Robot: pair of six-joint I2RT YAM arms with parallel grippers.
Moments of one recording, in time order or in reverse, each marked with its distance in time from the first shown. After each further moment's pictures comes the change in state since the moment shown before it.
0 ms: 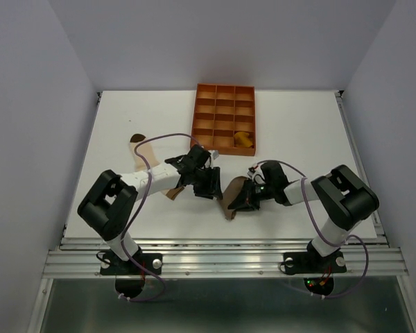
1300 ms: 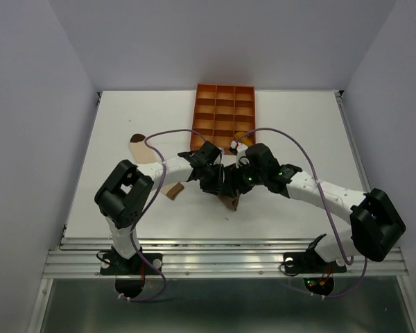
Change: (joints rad) left arm -0.023 0.168 0.153 -0.052 -0.106 -0.023; right arm 0.163 -0.261 0.351 -0.531 0.373 -0.603
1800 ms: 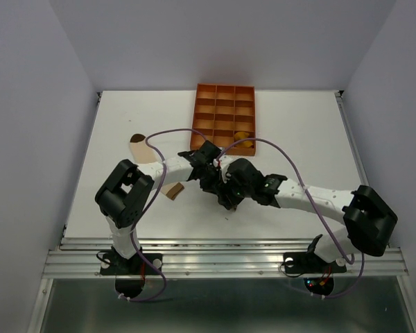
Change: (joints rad) left arm 0.000 0.006 0.007 0.000 0.005 0.033; right arm 0.234 0.020 -0.001 -0.006 0.305 -0.216
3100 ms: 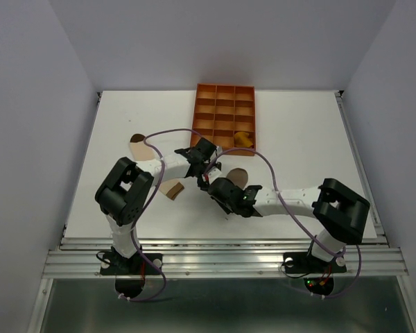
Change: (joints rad) left arm 0.044 0.014 0.006 -0.010 0.084 0.017; right arm 0.175 0.209 0.030 -0.034 0.436 0.036
